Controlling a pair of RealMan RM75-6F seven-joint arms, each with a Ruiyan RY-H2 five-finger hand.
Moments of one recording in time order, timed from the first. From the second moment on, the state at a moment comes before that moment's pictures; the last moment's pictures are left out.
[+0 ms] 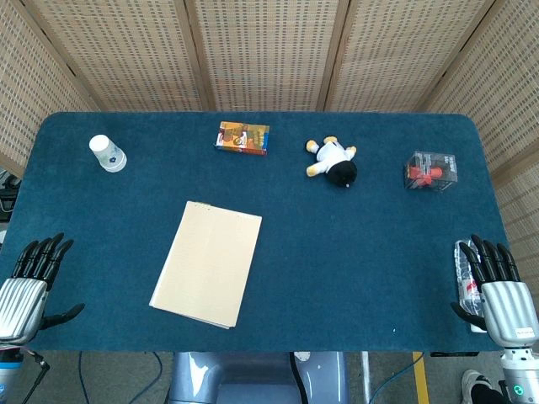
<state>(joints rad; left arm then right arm) -0.08 -1.08 0.03 -1.80 1.62 1.54 0.12 0.06 -1.11 0.06 -1.63 -1.59 1.57 -0.05</state>
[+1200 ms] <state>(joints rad) -0.33 -1.52 0.08 -1.47 1.67 1.09 0.28 0.07 -1.11 0.07 -1.61 -1.54 1.52 0.00</state>
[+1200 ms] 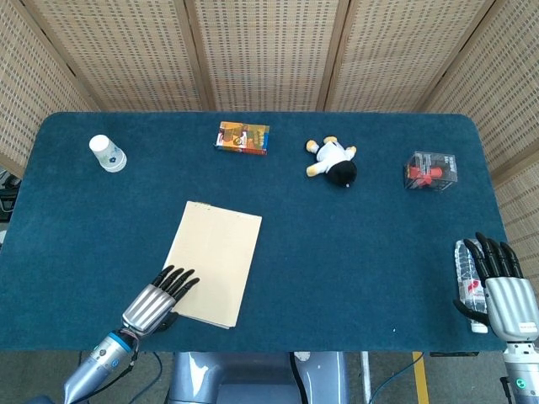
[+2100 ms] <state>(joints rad) -0.33 -1.59 0.11 -1.36 1.65 1.12 0.24 0.07 -1.10 0.07 -1.61 -1.54 1.52 0.02</state>
